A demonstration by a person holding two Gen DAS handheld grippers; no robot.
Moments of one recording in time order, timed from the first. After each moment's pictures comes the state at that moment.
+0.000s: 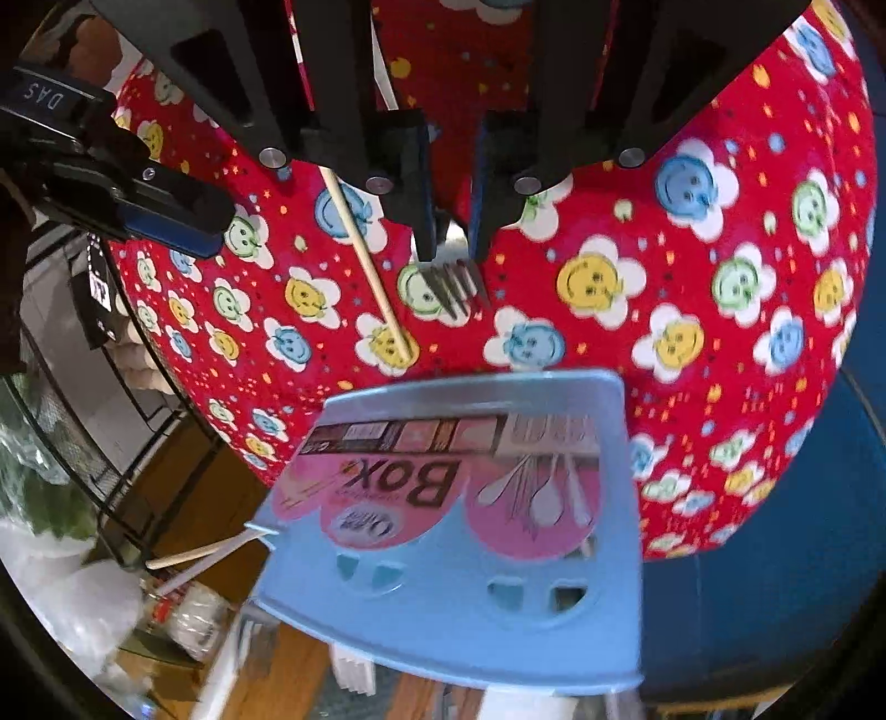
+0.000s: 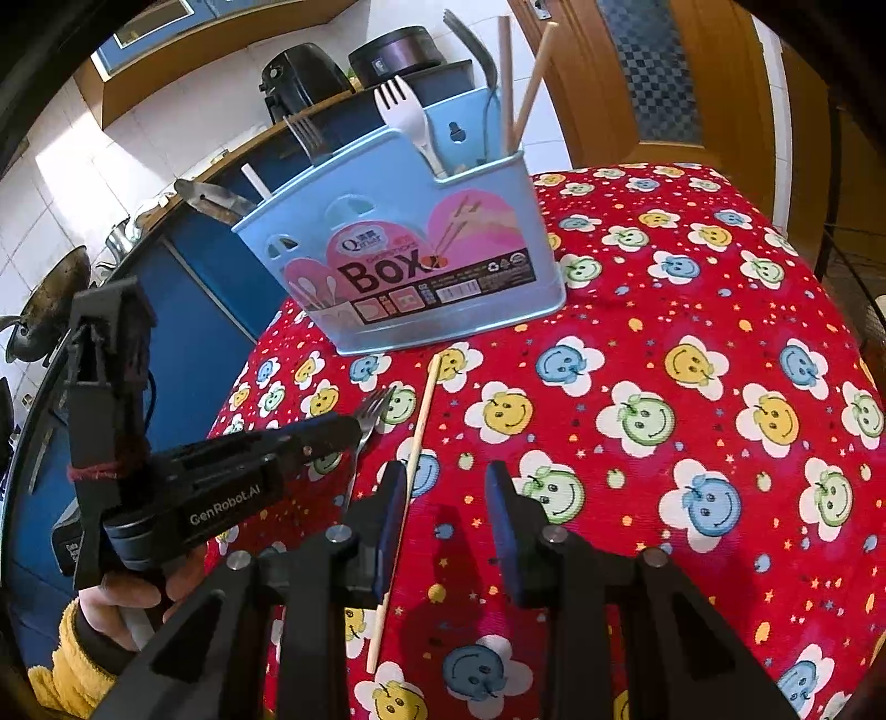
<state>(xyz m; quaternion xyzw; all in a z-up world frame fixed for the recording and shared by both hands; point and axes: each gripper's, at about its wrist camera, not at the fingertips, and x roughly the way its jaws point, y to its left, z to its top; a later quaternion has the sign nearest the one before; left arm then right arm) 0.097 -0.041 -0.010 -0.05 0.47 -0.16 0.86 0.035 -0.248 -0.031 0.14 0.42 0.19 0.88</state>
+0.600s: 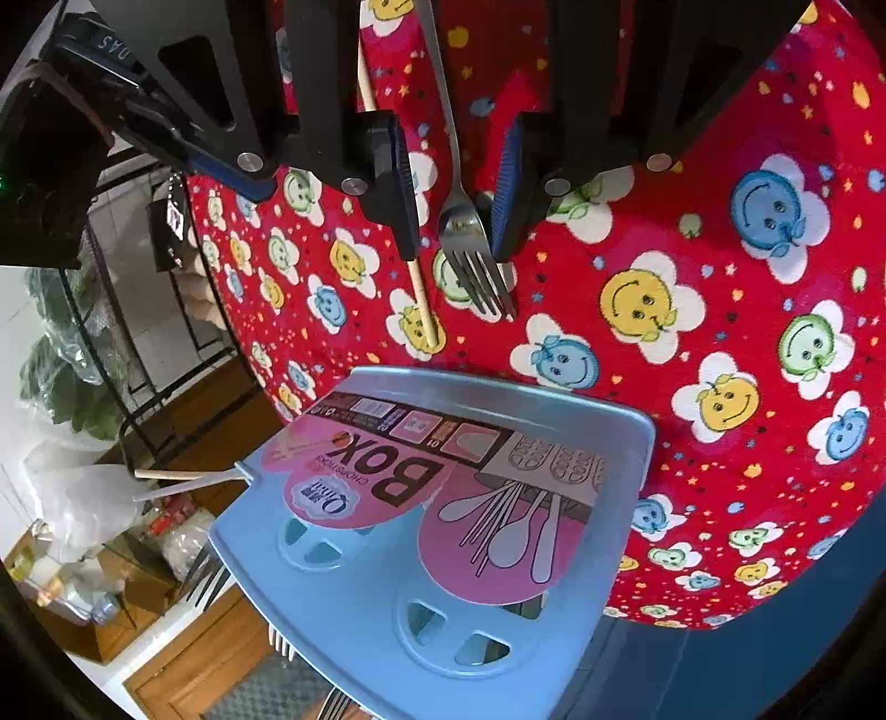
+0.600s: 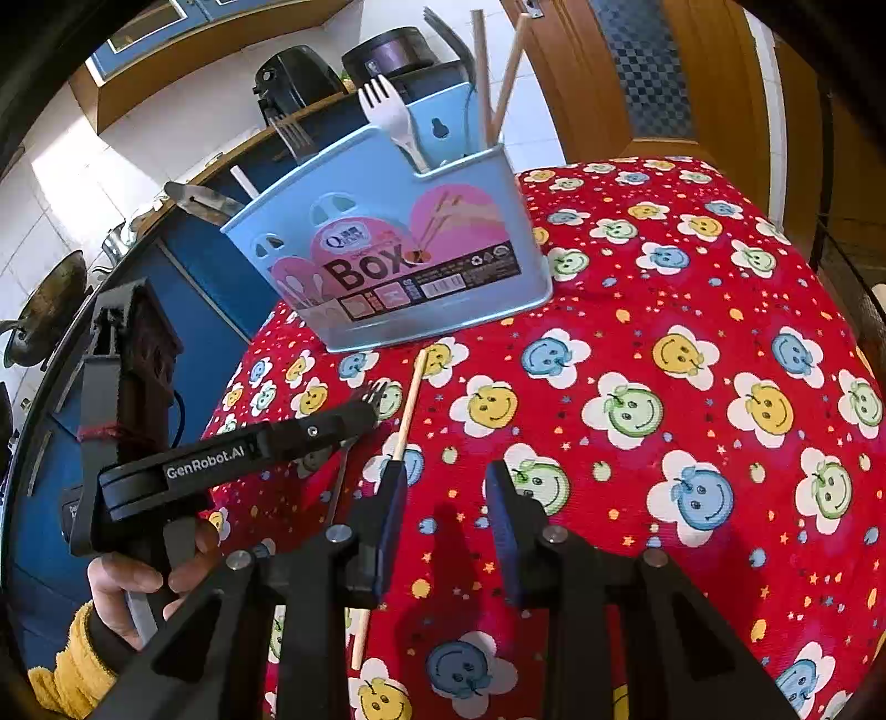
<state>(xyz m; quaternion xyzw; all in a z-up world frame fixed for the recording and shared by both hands) 0.110 -0.026 -0.029 -0.20 0.47 -0.21 0.84 0.035 -0.254 -0.037 0.14 0.43 0.18 0.87</state>
